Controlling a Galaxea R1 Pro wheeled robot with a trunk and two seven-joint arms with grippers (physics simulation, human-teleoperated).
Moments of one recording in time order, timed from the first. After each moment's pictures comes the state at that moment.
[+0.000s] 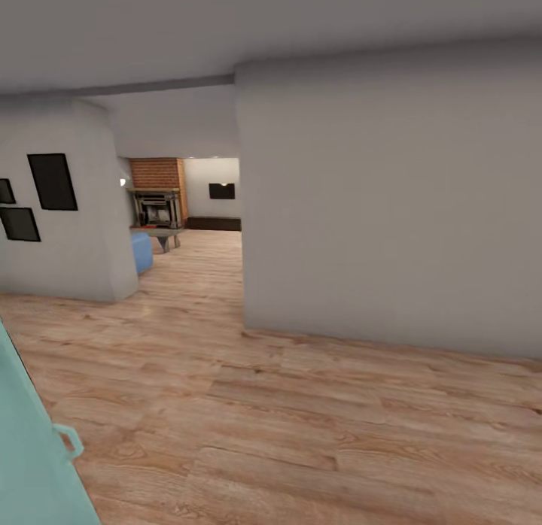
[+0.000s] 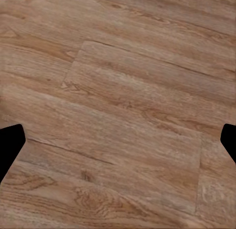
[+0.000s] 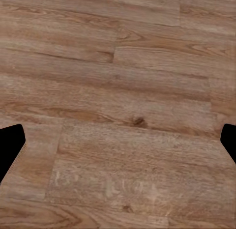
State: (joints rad) left arm -0.31 -0.04 -0.06 0.08 0.21 -0.59 -0.04; right arm 0.02 -0.06 0.07 -0.58 -0.08 -0.26 -0.10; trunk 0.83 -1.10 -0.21
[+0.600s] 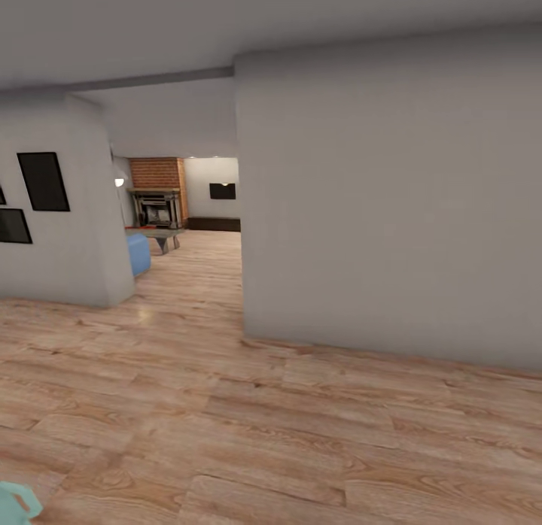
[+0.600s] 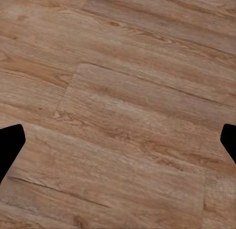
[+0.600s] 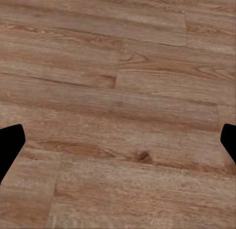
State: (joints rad) left arm -0.31 -0.04 -0.06 0.08 0.21 -0.59 -0.04; right arm 0.02 -0.06 0.07 -0.58 -0.08 -0.26 -0.10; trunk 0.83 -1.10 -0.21
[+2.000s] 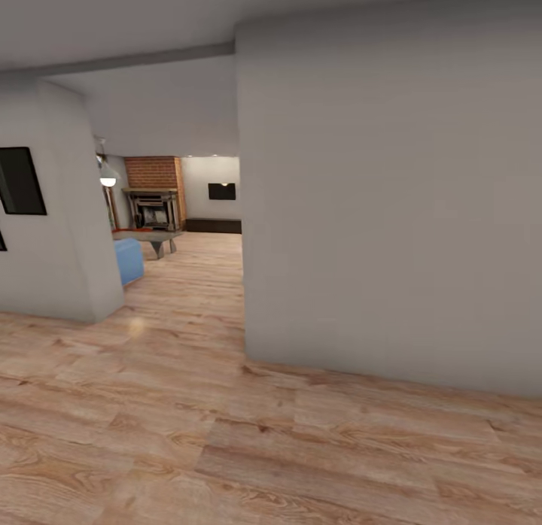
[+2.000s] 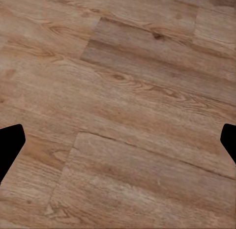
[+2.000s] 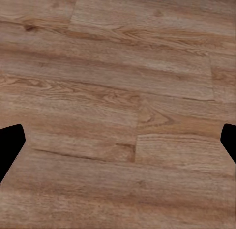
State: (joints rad) left arm -0.31 -0.04 -0.06 0.08 0.21 -0.59 -0.04; right arm 0.02 -0.06 0.07 -0.58 -0.08 -0.26 -0.09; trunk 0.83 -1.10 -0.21
